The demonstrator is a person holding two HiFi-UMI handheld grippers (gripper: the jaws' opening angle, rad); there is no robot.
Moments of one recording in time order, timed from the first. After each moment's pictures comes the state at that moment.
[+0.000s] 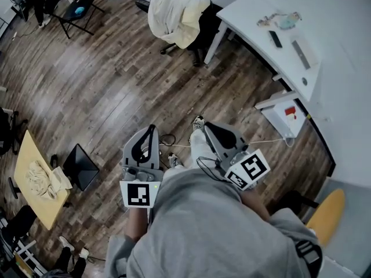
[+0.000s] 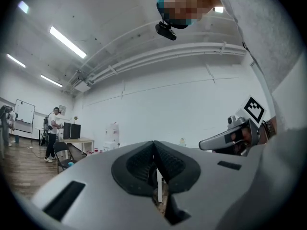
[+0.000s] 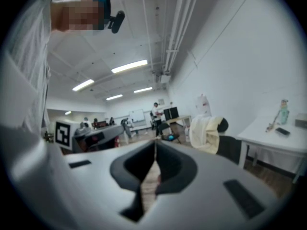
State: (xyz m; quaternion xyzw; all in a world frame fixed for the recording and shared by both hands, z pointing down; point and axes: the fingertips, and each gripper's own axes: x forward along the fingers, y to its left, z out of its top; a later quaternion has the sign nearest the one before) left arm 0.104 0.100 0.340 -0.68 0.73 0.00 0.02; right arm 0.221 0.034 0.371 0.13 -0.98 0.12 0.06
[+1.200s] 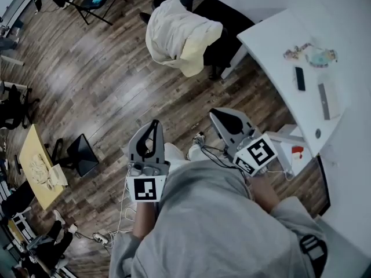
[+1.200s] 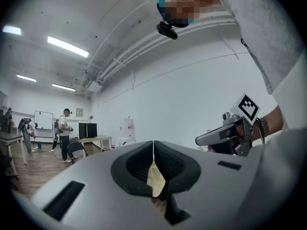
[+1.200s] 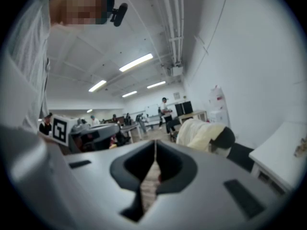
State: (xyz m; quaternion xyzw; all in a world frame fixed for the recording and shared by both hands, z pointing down) left arm 0.066 -0.142 0.363 -0.59 0.81 -0.05 0.00; right arm 0.156 -0.247 0.396 0.00 -0.99 0.12 0.09
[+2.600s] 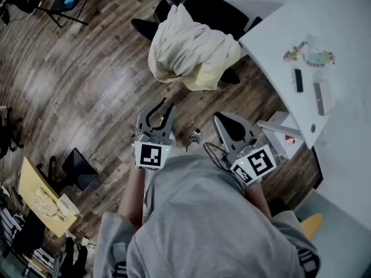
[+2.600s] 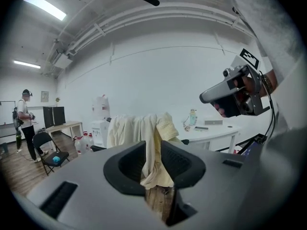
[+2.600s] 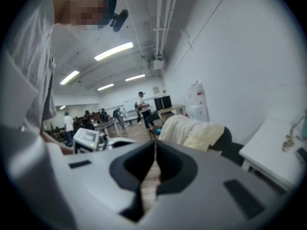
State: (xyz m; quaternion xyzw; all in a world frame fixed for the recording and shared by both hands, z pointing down) left arm -0.081 -0.267 0.479 -0.72 0.68 -0.11 -0.06; right arm 0.033 -0.297 0.414 0.13 -0.97 0.14 0.14
